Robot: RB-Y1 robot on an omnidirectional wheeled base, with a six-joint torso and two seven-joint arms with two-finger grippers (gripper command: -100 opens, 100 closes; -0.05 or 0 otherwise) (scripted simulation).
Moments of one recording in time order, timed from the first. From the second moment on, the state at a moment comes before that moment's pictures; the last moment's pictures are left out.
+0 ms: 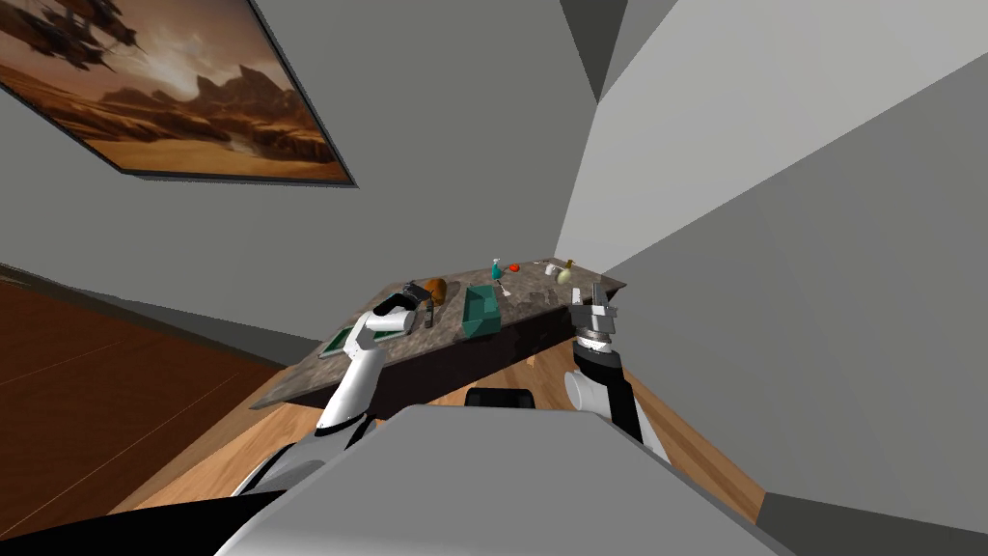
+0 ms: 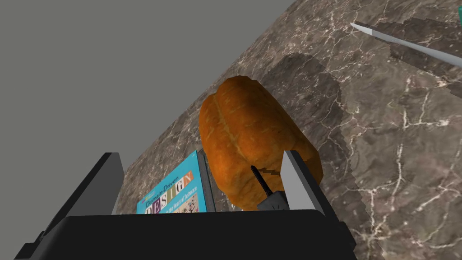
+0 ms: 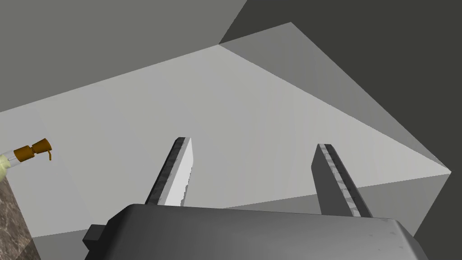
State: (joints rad) left arm -0.11 0.45 0.28 -1.92 0.16 0.72 1.06; right arm 0.50 0.03 0.03 -2.28 -0.01 -0.53 -0.06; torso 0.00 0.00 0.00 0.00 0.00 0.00
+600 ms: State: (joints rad) left arm -0.15 0.48 0.31 -1.86 0.18 0.87 1.17; right arm 0.50 0.03 0.03 -2.28 -0.01 -0.53 -0.06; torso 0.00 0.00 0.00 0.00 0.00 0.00
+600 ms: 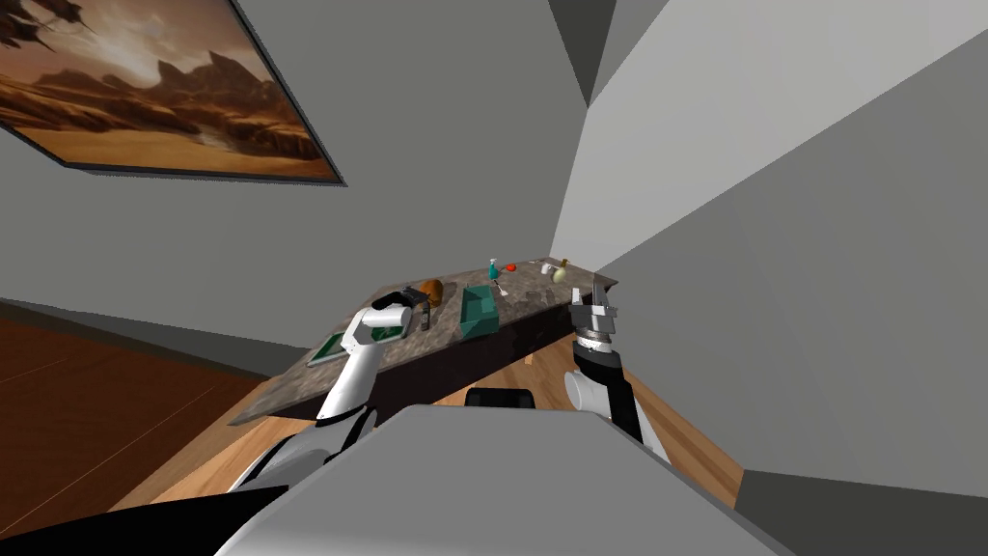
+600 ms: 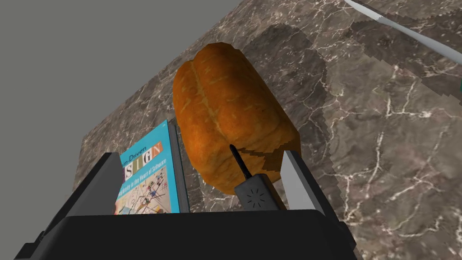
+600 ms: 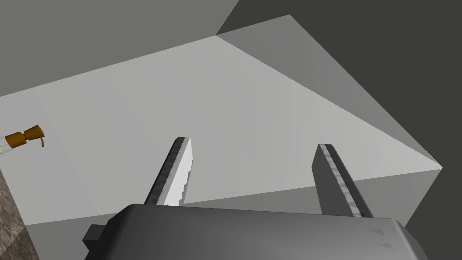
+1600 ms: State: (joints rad) left arm -0.22 0.52 0.38 -1.72 0.22 1.13 1.38; right arm 0.50 0.03 0.03 -2.28 -0.01 -0.53 -0.06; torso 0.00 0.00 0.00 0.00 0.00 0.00
